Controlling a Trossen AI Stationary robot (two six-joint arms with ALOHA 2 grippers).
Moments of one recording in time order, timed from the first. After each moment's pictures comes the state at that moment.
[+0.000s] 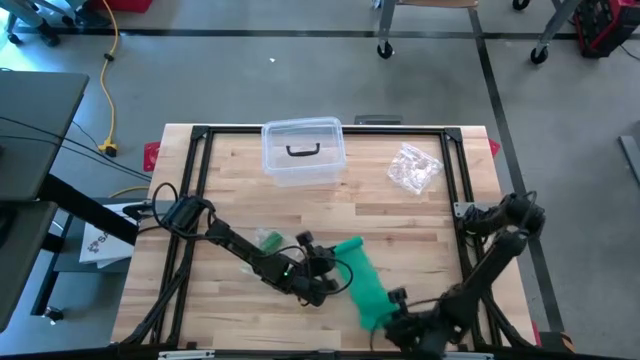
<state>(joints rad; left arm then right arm) -0.46 2.11 1.29 -0.07 -1.01 -0.42 0.98 1.81 1.20 -0.47 0.41 0.54</state>
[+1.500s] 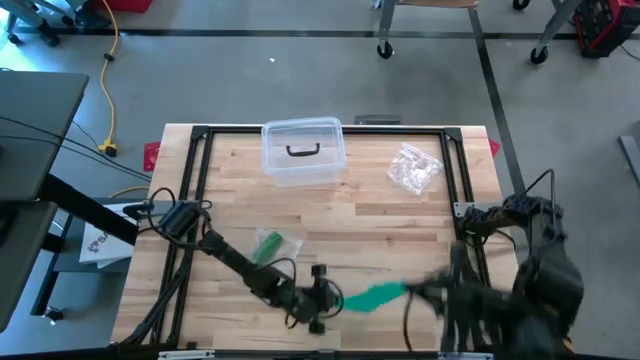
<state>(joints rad) -0.58 2.11 1.27 0.25 -0.49 -0.24 1.02 1.81 2.32 -1.43 1.10 0.52</state>
